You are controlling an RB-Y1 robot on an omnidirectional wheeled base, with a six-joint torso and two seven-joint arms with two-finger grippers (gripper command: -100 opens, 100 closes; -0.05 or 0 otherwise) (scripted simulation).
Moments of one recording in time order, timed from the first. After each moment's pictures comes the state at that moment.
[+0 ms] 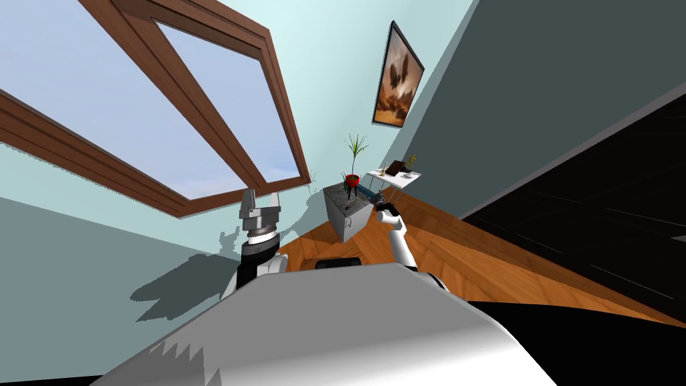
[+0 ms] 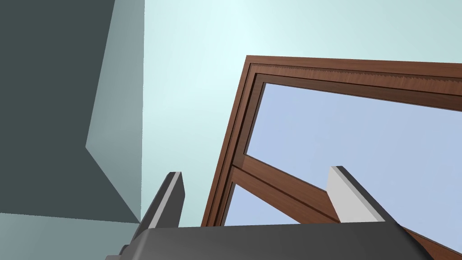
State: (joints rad) left arm 0.53 0.00 -0.01 -2.26 -0.07 -0.64 0.12; right arm -0.17 -0.17 -0.21 -1.55 -0.32 0.29 -0.58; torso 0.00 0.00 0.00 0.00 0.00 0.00
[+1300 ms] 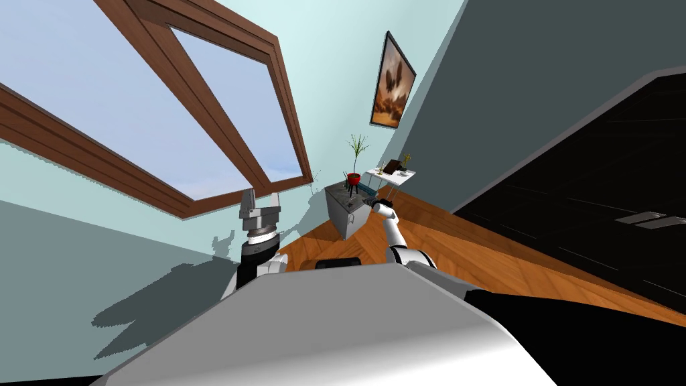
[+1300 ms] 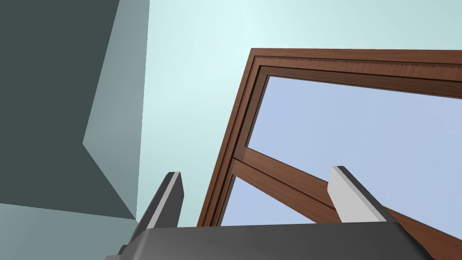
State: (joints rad) left arm 0.53 0.00 -0.01 -2.26 -0.07 -0.64 0.12; right arm -0.42 -0.18 -0.28 -1.19 -0.47 0.49 -0.82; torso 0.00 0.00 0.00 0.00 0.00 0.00
